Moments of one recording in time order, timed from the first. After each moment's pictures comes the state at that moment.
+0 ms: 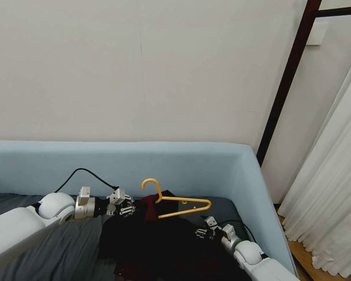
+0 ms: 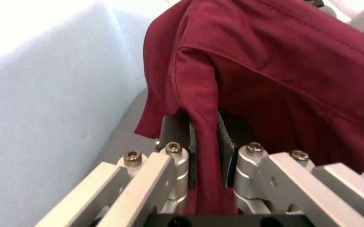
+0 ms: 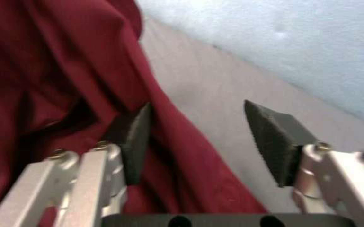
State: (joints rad) left arm 0.25 -0.47 0.64 -1.47 -0.87 -0.23 0.78; right arm -0.69 1.16 -0.20 1.00 0.38 0.11 -0.31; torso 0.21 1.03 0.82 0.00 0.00
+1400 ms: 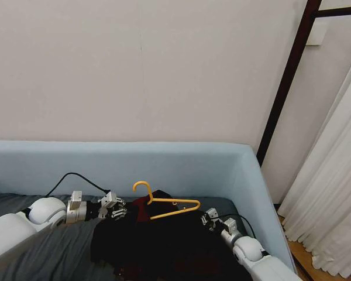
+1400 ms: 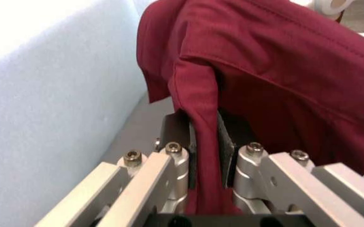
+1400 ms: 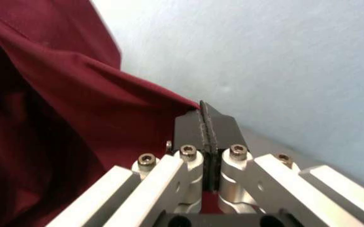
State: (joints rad) left arm 0.34 -0.45 0.55 -1.44 -0.84 -0.24 0.79; right arm -0.74 1.10 -0.08 1.19 0.46 0.08 -0.22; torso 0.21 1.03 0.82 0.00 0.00
